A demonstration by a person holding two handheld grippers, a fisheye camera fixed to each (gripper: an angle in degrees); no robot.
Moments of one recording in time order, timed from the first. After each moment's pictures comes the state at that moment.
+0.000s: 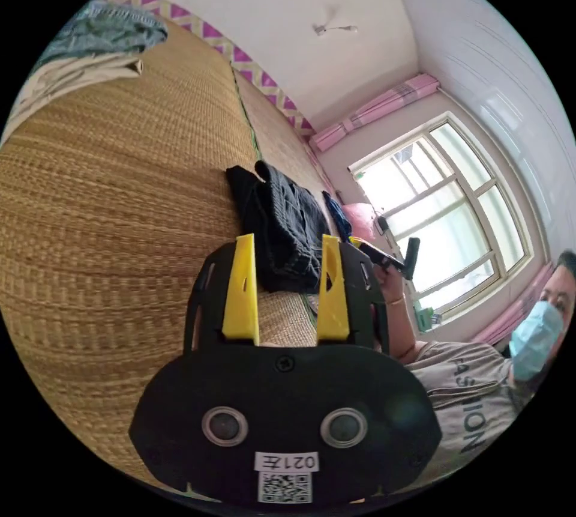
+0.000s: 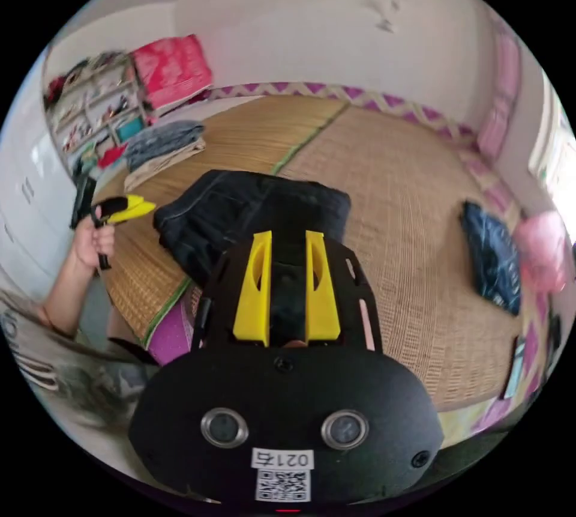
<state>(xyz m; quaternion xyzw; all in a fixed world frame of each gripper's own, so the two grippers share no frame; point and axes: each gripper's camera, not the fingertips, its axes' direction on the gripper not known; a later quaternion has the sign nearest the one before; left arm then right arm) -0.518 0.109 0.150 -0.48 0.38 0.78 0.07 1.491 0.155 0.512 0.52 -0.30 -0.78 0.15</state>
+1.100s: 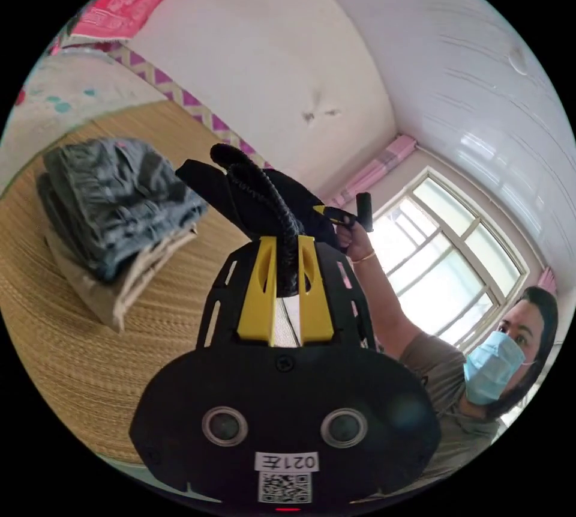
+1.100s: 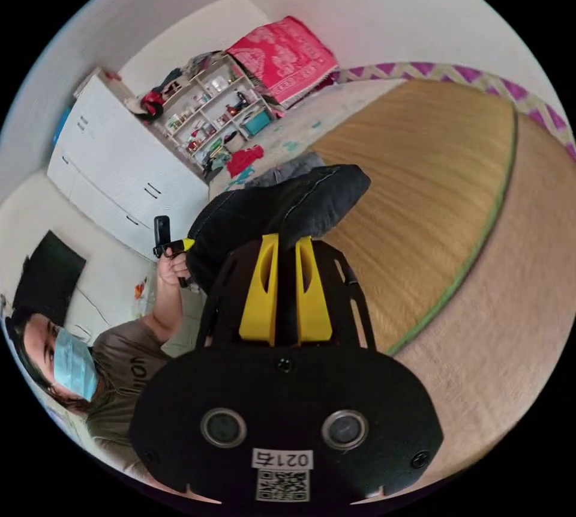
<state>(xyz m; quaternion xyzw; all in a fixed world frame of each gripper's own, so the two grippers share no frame) -0.252 -0.032 0.036 -0.44 0.54 0.71 0.13 1.232 0.503 0.456 0.22 -0.20 -0.95 0.01</state>
